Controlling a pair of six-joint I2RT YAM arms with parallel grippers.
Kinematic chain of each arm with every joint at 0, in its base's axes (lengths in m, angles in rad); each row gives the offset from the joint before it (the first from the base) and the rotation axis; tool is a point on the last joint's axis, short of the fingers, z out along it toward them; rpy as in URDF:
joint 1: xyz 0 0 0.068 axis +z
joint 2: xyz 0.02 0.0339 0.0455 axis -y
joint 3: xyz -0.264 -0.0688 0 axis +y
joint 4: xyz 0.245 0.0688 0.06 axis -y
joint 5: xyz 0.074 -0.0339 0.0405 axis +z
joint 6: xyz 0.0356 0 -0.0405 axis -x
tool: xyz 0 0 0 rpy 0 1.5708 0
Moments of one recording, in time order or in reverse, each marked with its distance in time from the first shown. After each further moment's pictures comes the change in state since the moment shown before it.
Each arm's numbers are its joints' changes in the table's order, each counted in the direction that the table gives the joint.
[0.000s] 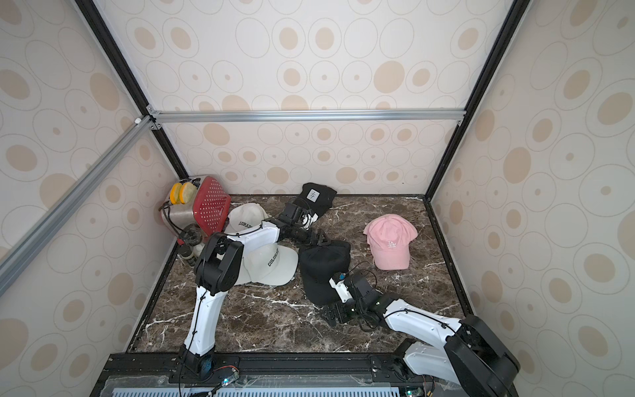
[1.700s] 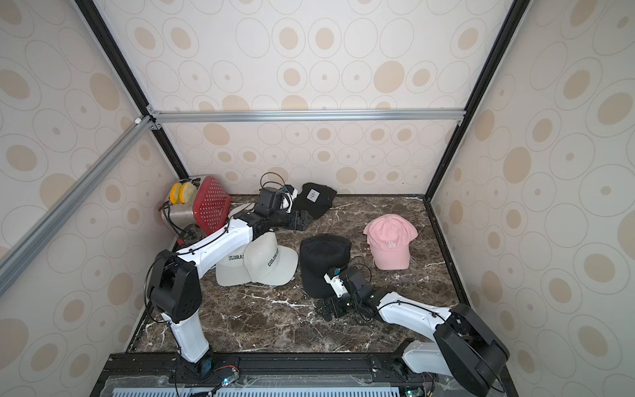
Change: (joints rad) left arm 0.016 0.440 0.186 0.008 0.438 -0.139; right arm 0.001 -0.080 -0.080 0.003 0.023 0.046
